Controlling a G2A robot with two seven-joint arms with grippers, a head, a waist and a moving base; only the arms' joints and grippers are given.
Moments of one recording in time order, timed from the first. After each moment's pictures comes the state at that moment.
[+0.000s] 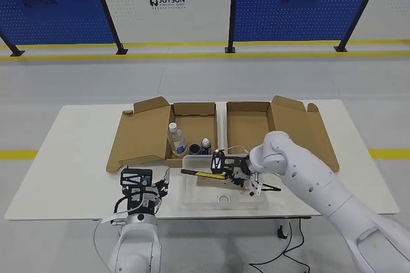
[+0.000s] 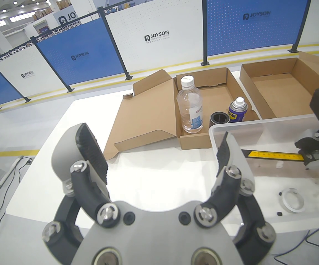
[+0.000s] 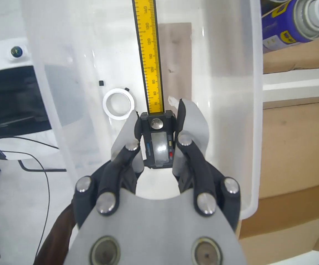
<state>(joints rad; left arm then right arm) 1.80 -1.36 -1.26 -2.19 1.82 0.39 -0.41 -0.59 -1.18 0.58 -1.20 -0.77 -0.80 0.93</state>
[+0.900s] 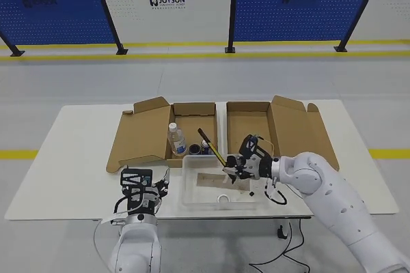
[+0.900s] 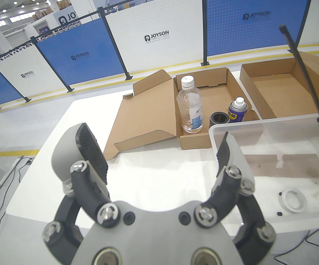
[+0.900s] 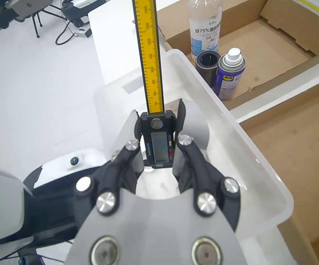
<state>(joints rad) 1.80 -1.36 -1.26 -2.19 1.82 0.39 -0.41 -0.89 -1.07 0.89 -1.31 -0.59 -0.74 0.56</state>
